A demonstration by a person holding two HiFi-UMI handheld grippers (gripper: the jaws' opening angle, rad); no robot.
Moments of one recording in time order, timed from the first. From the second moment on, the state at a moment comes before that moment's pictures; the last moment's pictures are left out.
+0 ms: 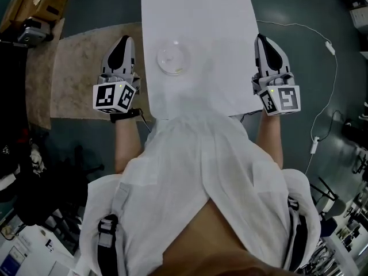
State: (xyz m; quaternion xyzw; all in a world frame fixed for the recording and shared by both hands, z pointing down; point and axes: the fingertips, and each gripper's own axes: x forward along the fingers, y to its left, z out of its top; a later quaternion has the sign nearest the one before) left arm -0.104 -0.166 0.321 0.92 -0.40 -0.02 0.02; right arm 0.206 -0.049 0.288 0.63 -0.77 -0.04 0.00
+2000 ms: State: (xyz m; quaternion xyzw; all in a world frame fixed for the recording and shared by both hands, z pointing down) left arm -0.078 -0.152 0.331 0.93 -0.38 -0.01 0.03; right arm 0.201 -0.037 0.282 0.61 -0.79 -0.05 -0.02
